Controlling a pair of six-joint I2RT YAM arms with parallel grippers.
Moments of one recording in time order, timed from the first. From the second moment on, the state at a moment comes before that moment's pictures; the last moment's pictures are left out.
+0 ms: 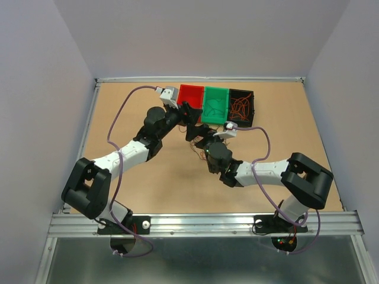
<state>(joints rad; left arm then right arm) -0.56 1.45 0.84 0.61 0.12 -0.44 1.02 1.60 0.75 0.89 0.87 0.74</state>
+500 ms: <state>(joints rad) -0.58 1.51 1.06 0.55 0.23 -0.49 1.02 1.42 0.75 0.89 0.93 0.66</state>
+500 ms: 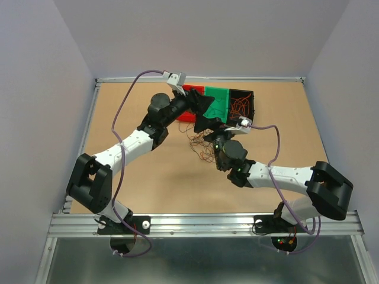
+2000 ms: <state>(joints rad) -0.46 1.27 0.80 0.39 0.39 0.27 0.63 1.16 0.92 -0.06 0.28 -0.44</state>
